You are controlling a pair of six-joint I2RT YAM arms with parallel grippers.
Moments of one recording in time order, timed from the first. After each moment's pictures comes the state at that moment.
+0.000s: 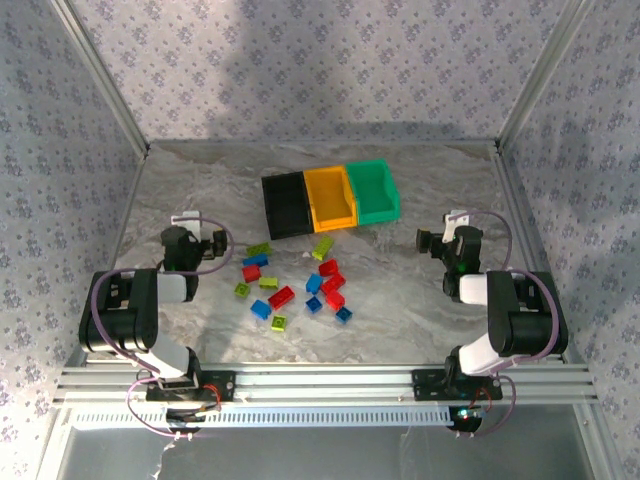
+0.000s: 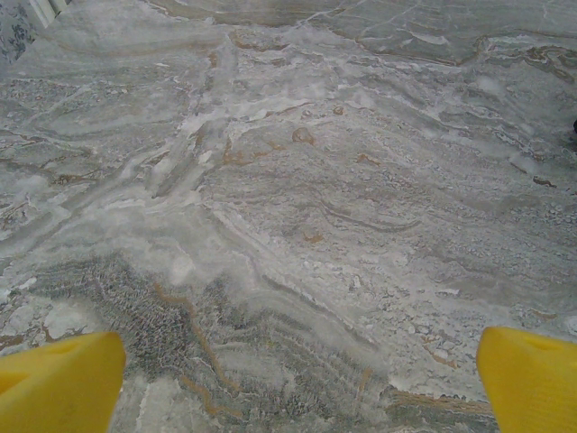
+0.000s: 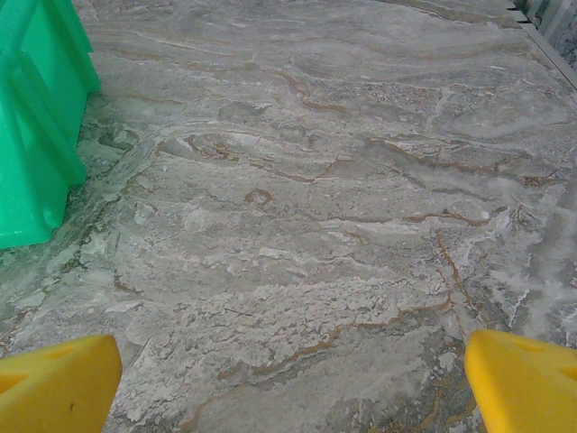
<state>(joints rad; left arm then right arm) 0.03 1.53 0.40 0.68 0.00 -0.01 -0.03 1.51 0.38 0.68 0.01 -0.02</state>
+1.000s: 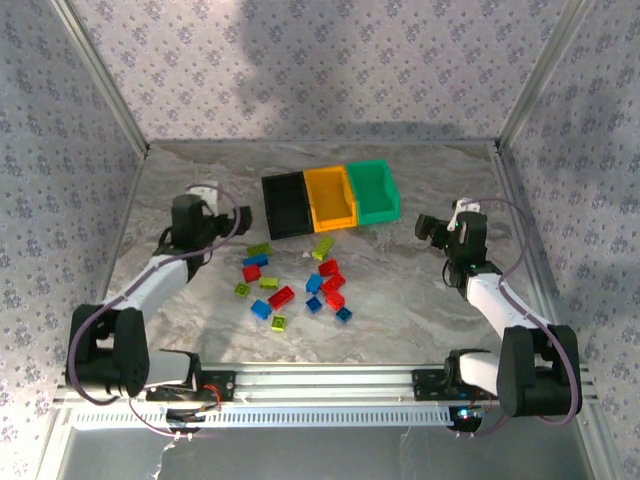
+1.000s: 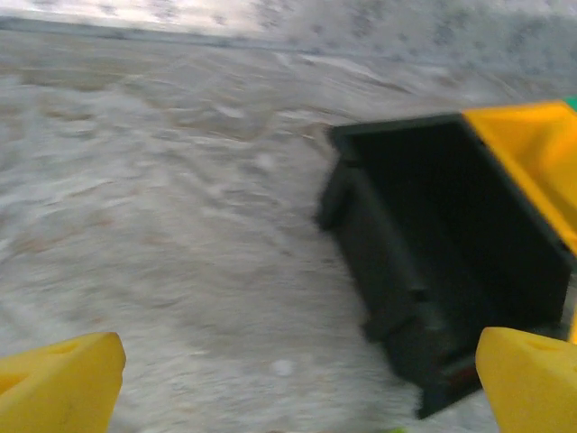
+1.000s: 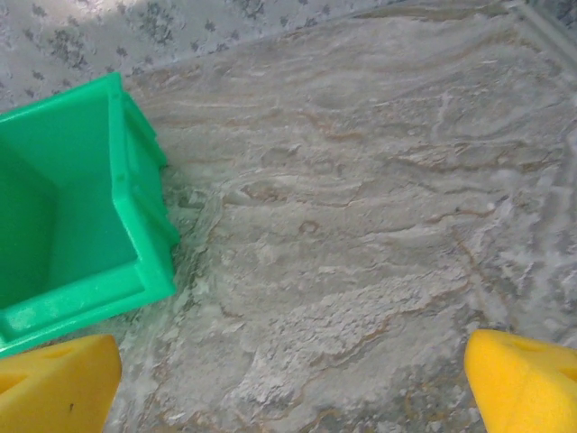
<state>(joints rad) -0.20 1.32 0.73 0.09 0.11 -0.19 0.04 1.19 0.53 0.17 0.04 0.25</state>
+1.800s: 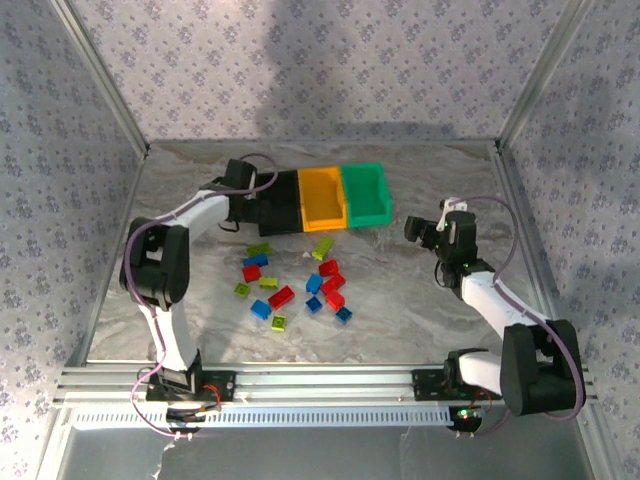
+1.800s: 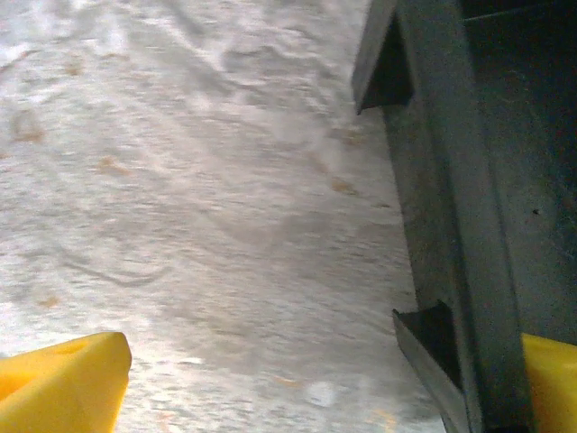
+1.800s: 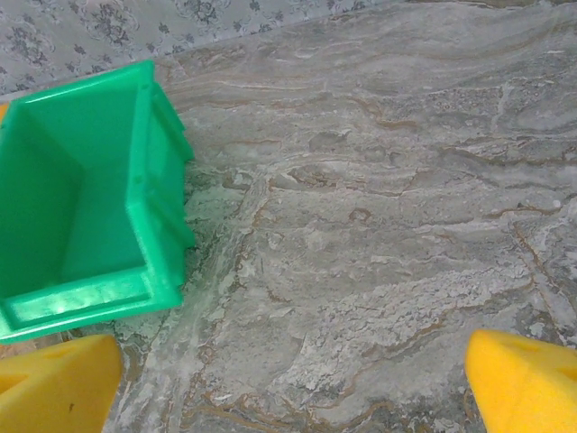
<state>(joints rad) -0.27 1.89 1.33 -0.49 -0.16 -0.18 0.11 1.21 0.54 0.17 0.05 0.25</state>
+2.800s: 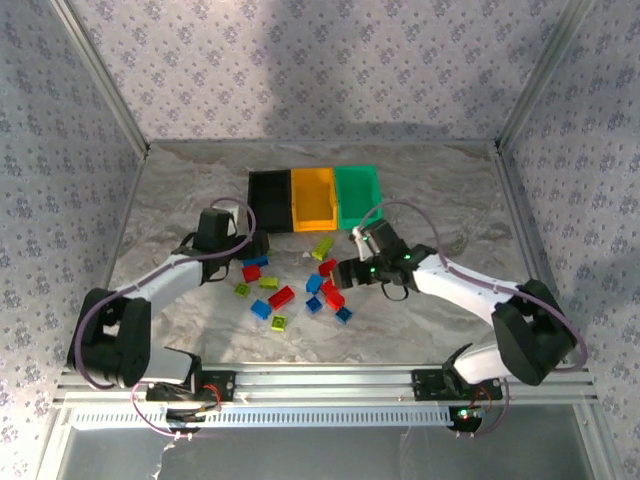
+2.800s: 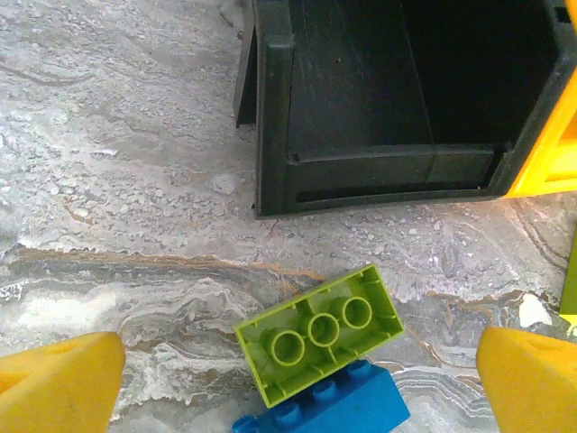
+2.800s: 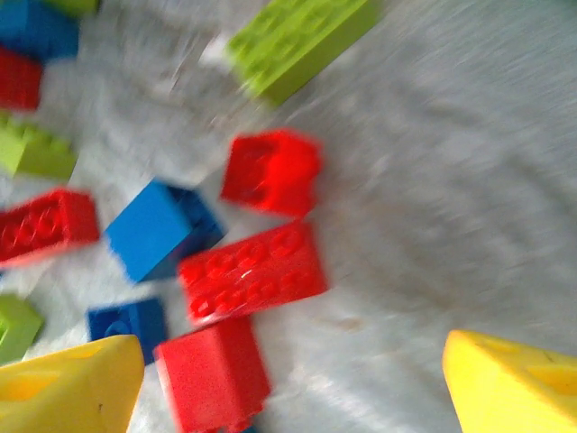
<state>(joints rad) -0.29 1.35 0.65 -0.08 0.06 -0.35 0.69 1.42 0.82 -0.39 -0.18 0.34</state>
